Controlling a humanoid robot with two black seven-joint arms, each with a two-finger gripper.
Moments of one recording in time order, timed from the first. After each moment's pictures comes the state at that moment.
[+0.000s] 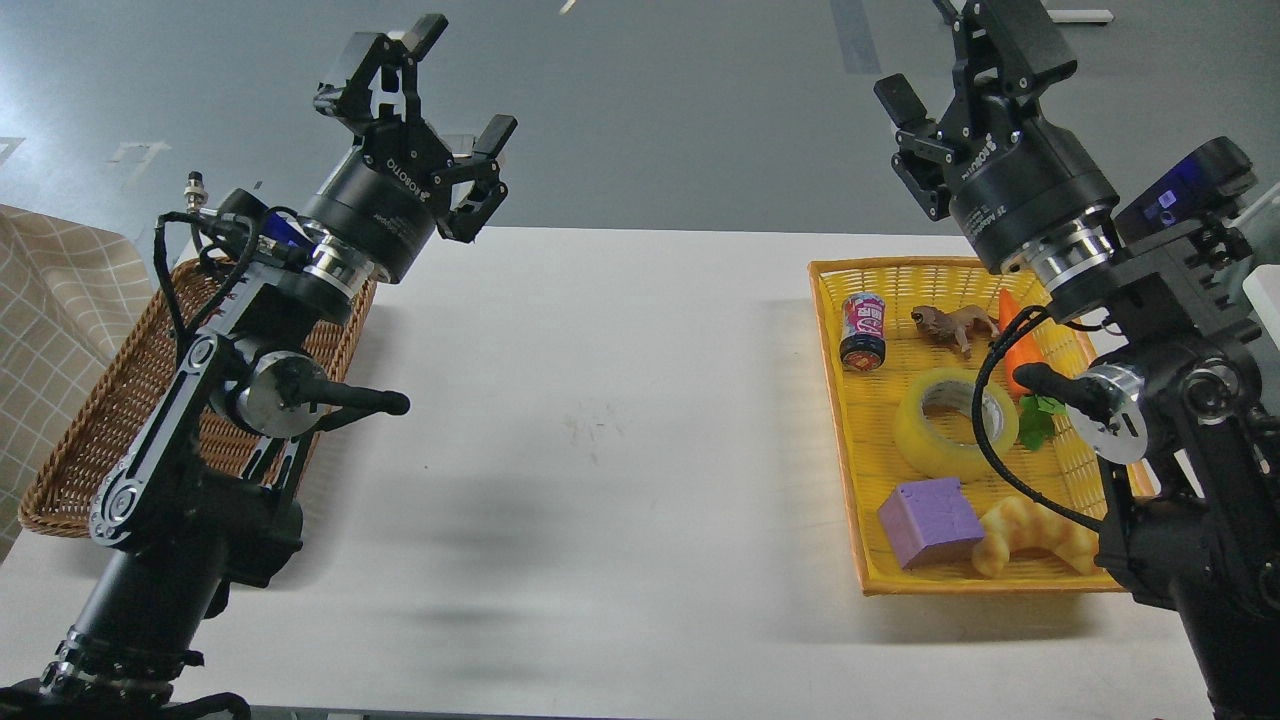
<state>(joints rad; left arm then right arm) -0.37 0.11 -1.43 -1.48 0.79 -0.24 0.01 0.43 -0.09 1.36 1.67 -1.16 0.11 -0.15</state>
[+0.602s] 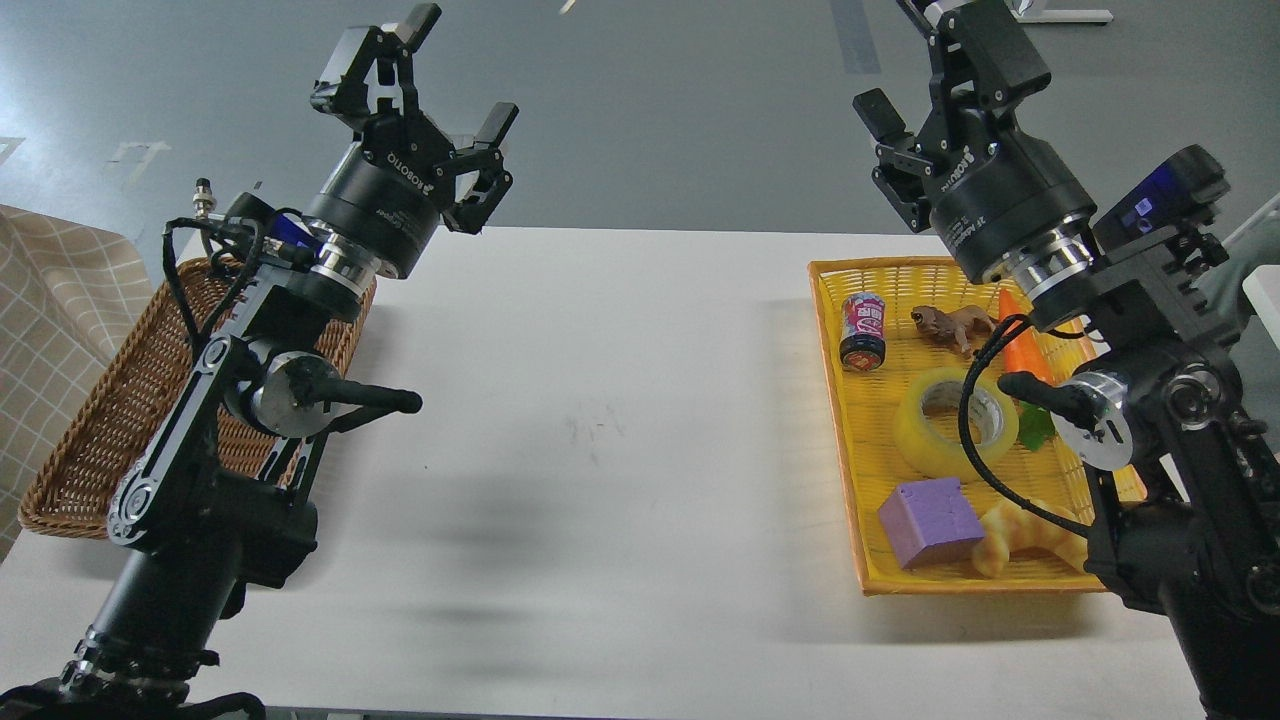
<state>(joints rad) -0.37 0.09 -1.43 -1.46 0.77 -0.23 -0.04 0.43 -0.08 1.33 1.66 -1.16 0.11 -0.16</state>
